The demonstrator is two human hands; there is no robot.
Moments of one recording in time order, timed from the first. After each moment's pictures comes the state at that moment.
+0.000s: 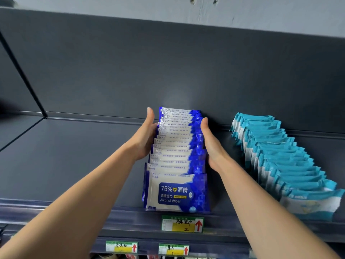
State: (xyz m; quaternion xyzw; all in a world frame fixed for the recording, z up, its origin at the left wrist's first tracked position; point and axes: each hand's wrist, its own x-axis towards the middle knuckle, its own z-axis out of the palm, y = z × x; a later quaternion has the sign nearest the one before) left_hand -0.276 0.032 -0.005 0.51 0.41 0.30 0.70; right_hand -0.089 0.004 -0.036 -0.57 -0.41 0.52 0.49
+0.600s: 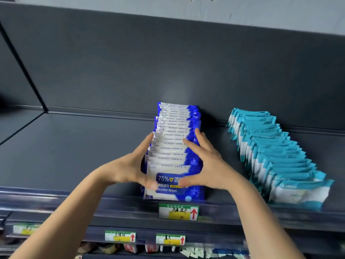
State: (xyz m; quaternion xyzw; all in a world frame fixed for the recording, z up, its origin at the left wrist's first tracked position) left_hand -0.333 -0.037 -0.037 0.75 0.27 0.19 0.57; right_hand -0.086 -0.089 -0.022 -0.61 -0.73 0.24 0.18
